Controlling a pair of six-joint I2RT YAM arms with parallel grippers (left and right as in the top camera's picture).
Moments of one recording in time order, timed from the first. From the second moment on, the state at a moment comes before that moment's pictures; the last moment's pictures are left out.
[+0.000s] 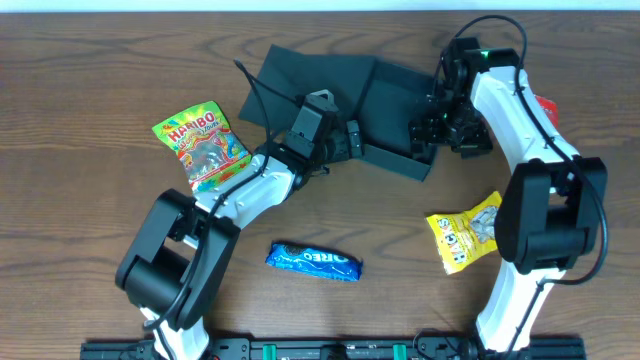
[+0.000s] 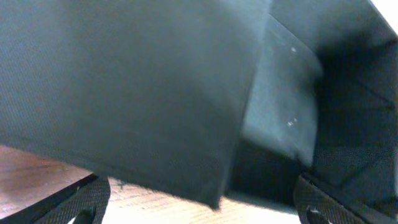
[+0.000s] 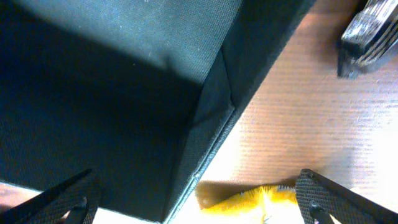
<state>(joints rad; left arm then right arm) -0.56 1.89 1.12 -0.02 0.12 -0.71 0.10 2.07 1.69 -1.29 -0.05 0.09</state>
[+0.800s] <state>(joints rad) -0.45 1.92 1.18 0.03 0.19 -0.66 0.33 2.07 1.68 -1.38 -0.11 0.07</state>
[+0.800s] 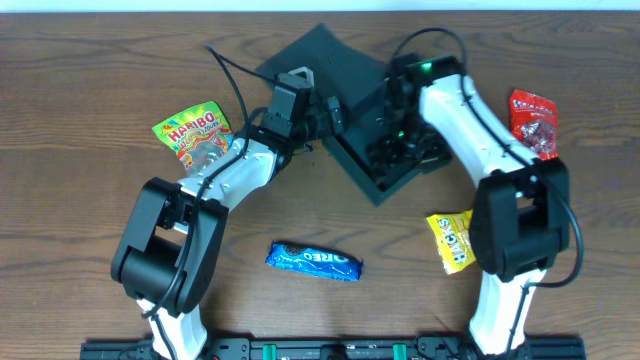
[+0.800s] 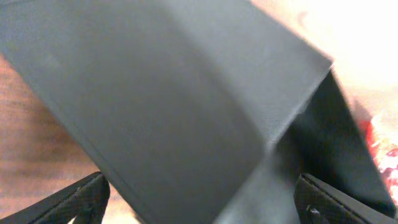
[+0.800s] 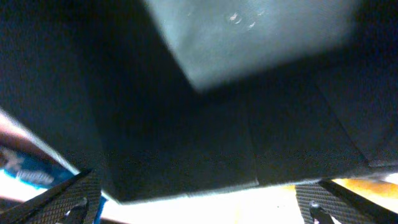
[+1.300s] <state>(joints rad) -0.41 1.93 1.20 0.02 0.17 -0.62 0.50 2.07 1.67 -1.33 -0.18 0.14</state>
